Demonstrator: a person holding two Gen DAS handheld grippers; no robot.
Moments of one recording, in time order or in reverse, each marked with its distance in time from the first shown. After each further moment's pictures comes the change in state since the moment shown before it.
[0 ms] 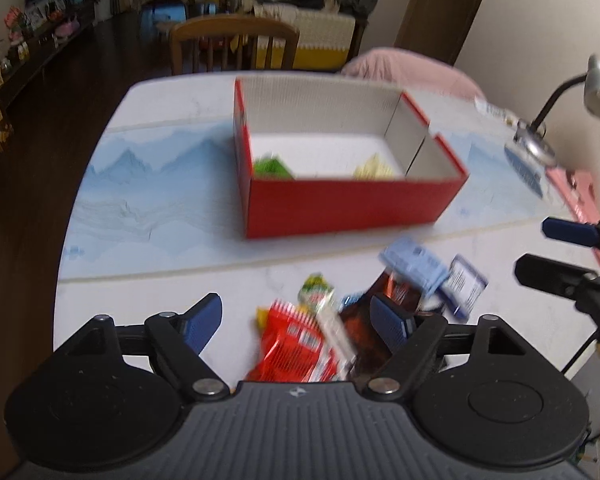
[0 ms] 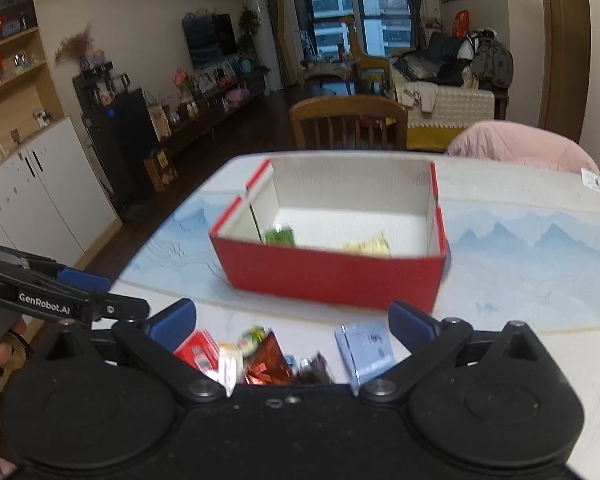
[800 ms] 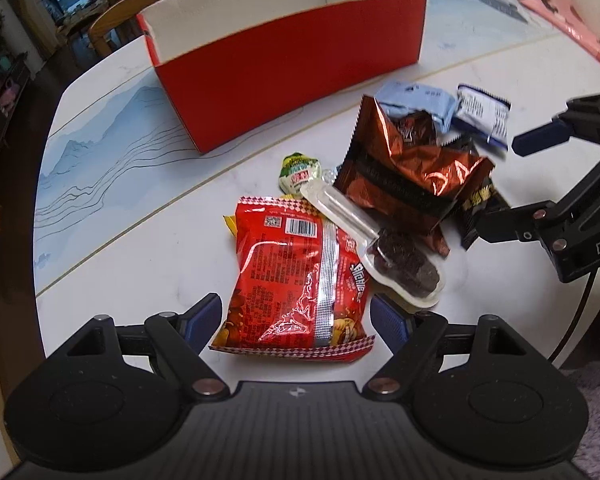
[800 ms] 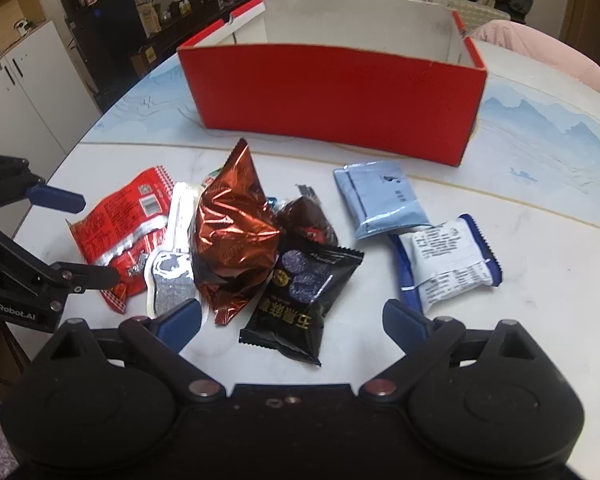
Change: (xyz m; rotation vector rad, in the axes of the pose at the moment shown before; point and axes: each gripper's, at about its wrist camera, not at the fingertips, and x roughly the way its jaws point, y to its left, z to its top) left arm 0.075 -0.038 -0.069 0.398 0.166 0.091; right arm 0.083 -0.002 -0.088 -0.049 0.301 -0.025
